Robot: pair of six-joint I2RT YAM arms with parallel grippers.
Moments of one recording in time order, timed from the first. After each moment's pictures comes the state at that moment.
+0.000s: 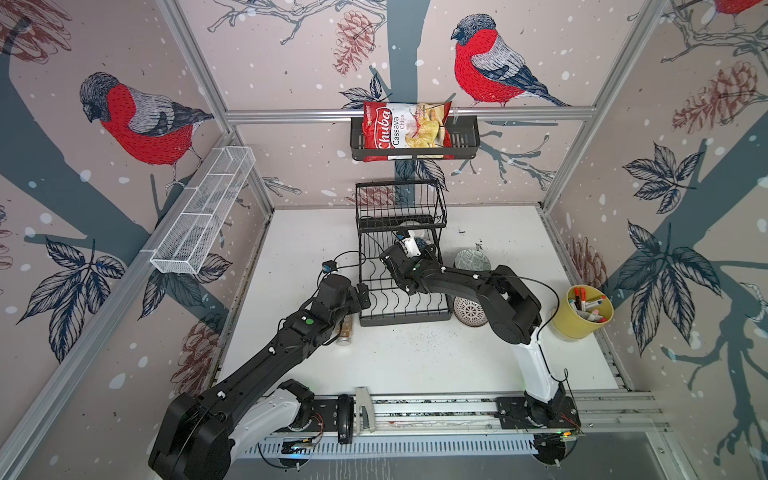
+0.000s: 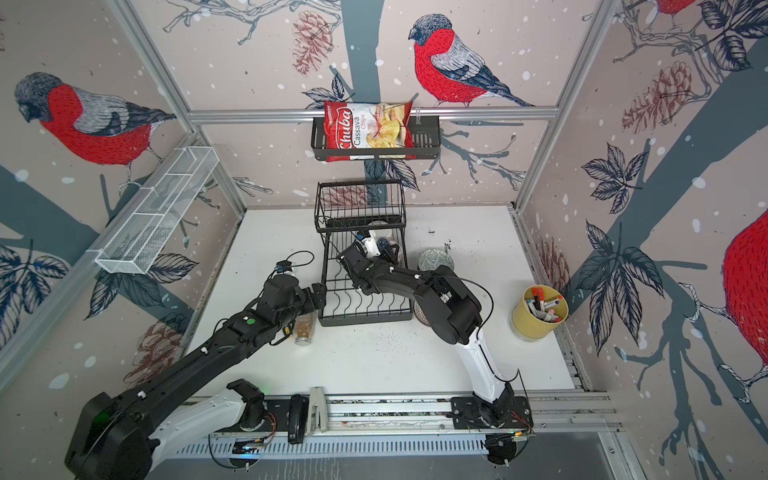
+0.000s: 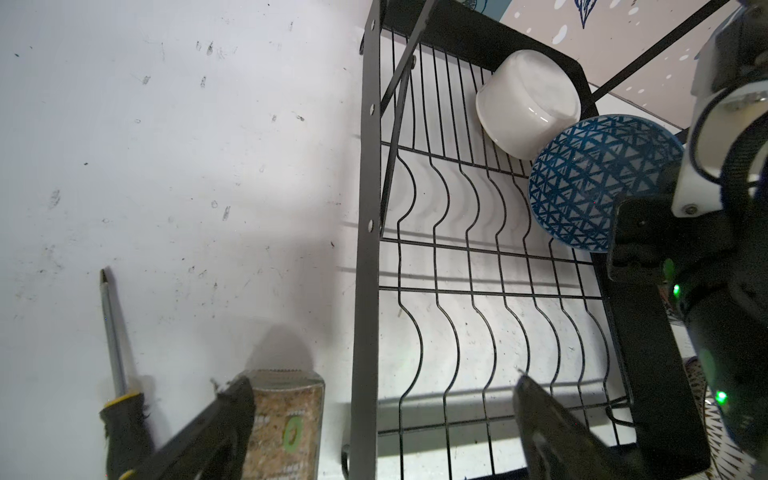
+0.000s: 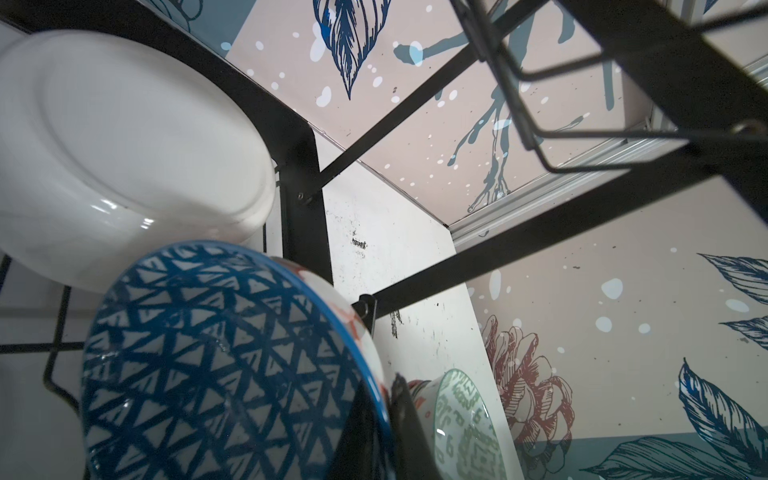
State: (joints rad) left arm -0.51 1.00 0.58 -0.27 -0.18 -0.63; right arm 0.90 2.18 1.56 -0.31 1.25 0.00
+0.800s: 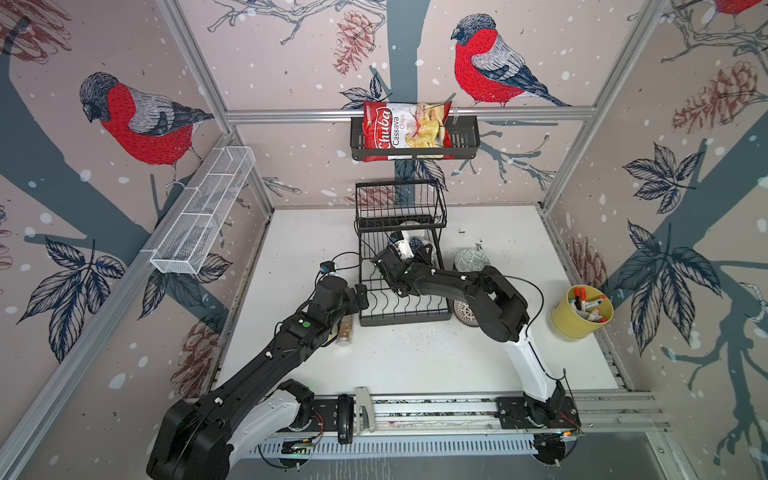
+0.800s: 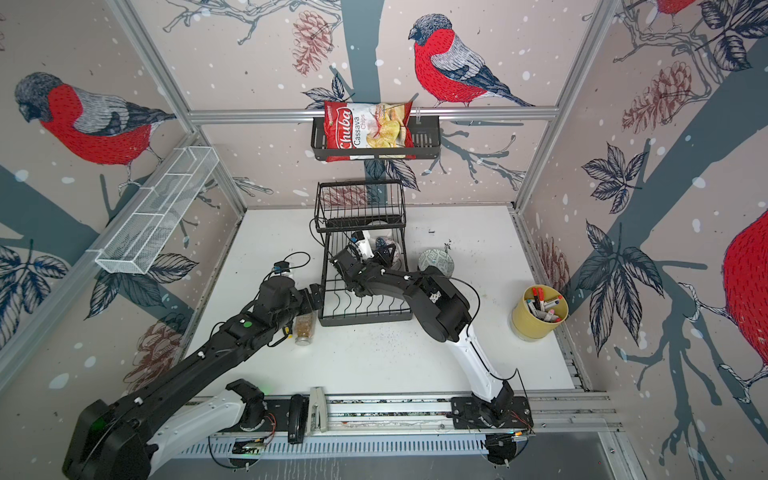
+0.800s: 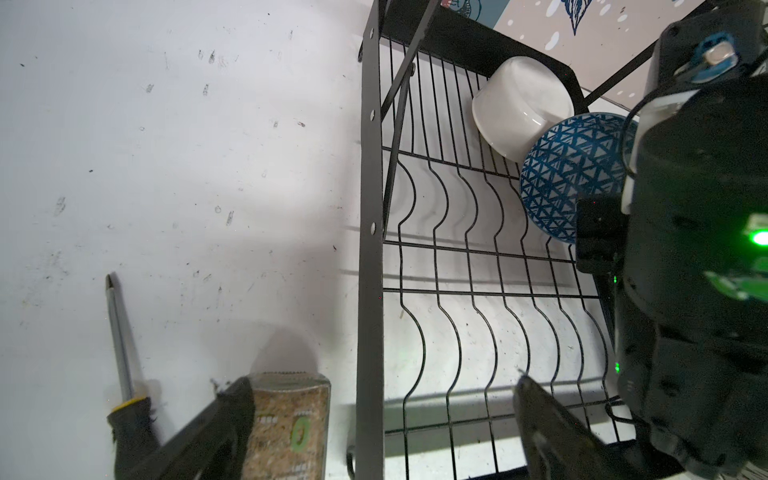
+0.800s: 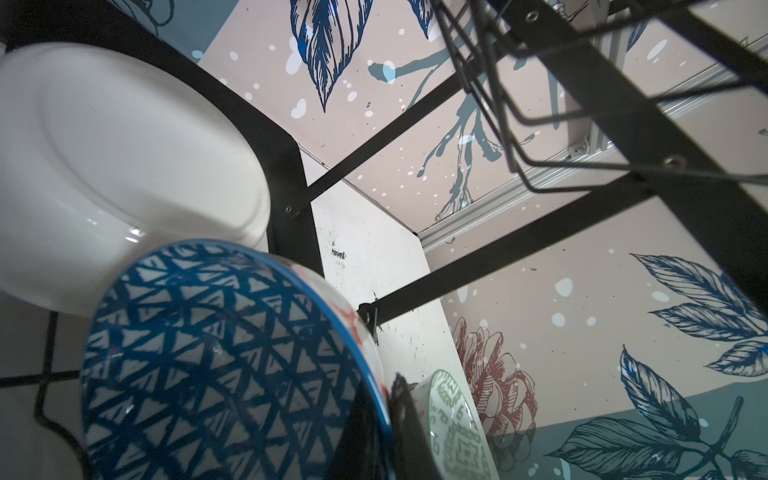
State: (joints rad) left arm -0.49 0.97 0.55 -0.26 -0.16 -0.61; right arm 0.93 2.28 1.63 -0.27 1.39 -0.05
